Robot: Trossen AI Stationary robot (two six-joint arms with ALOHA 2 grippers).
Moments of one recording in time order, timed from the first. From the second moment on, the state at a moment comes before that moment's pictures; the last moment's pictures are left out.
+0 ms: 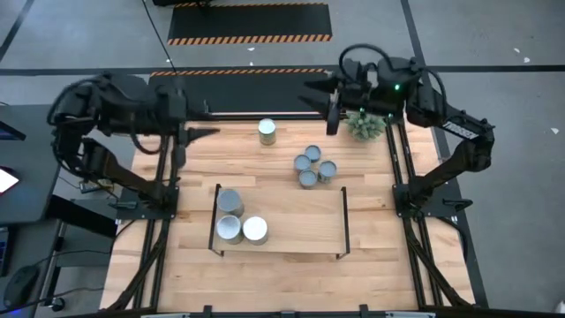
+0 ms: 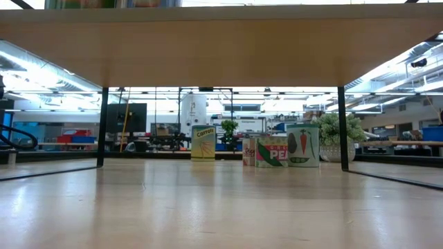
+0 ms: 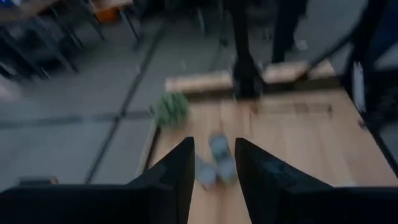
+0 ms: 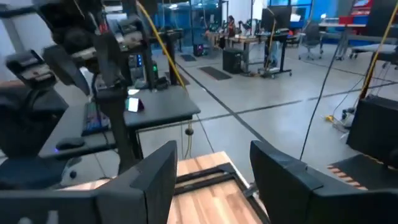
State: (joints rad) left arm 0.02 1.40 2.32 -1.30 -0.21 0.16; right arm -0.17 1.42 1.87 -0.50 0.11 0.06
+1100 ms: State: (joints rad) left arm 0.15 0.64 0.96 -0.53 -0.15 -0.10; right arm -0.42 1.91 1.87 -0.58 -0.23 0.12
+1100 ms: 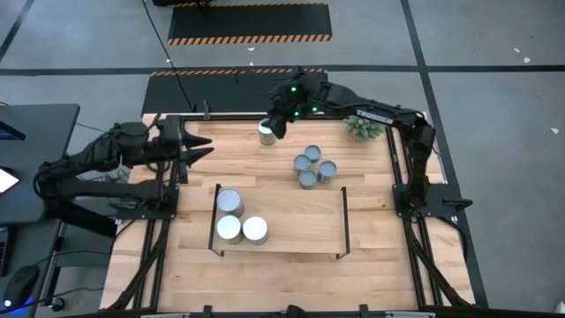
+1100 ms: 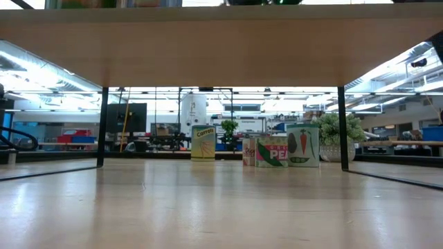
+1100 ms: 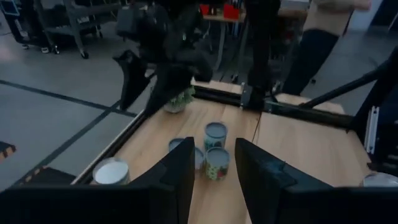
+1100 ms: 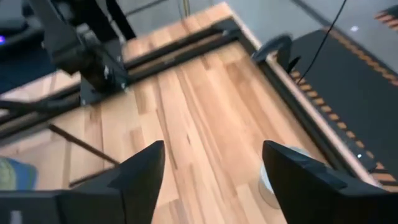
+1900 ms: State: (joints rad) left arm 0.15 0.51 0.75 -0.41 -0.18 -0.31; right arm -0.49 2.36 2.34 -0.85 -0.22 -0.19
